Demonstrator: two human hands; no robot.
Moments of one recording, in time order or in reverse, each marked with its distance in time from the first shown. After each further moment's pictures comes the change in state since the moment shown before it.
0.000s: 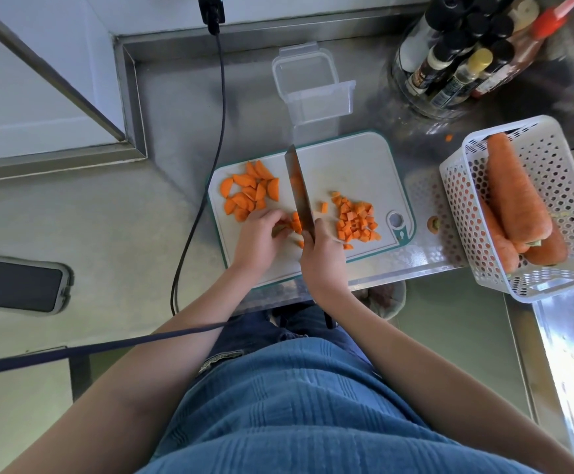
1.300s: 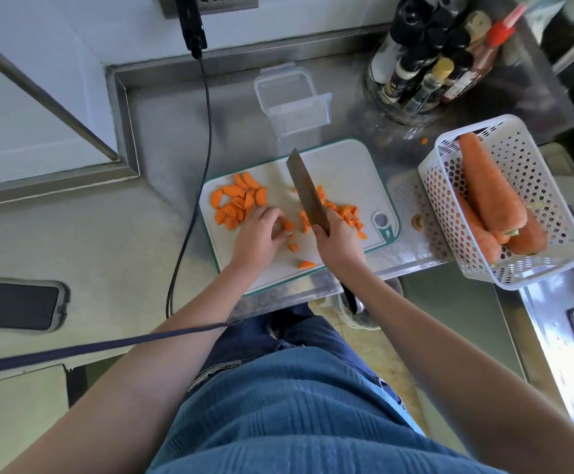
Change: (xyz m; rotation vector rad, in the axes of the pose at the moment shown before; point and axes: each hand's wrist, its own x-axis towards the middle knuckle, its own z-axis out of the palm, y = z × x) left_hand 0.009 0.010 0.003 0.154 -0.014 0.097; right_hand 0.028 0.018 -0.040 -0.111 -0.011 -0.007
